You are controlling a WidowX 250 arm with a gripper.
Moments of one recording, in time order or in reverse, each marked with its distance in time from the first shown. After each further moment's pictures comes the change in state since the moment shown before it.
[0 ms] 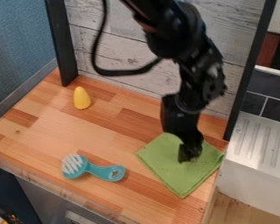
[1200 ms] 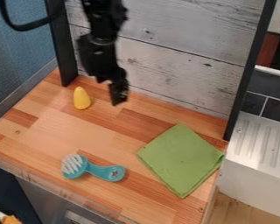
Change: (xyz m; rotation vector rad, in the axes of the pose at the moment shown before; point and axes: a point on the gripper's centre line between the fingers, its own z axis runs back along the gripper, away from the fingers) arm 0.099 -0.089 0.046 0.007 -0.035 0.374
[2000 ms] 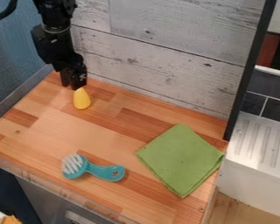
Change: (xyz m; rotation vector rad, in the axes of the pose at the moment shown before) arm 0.062 -0.081 -0.016 -0.038 -0.033 0.221
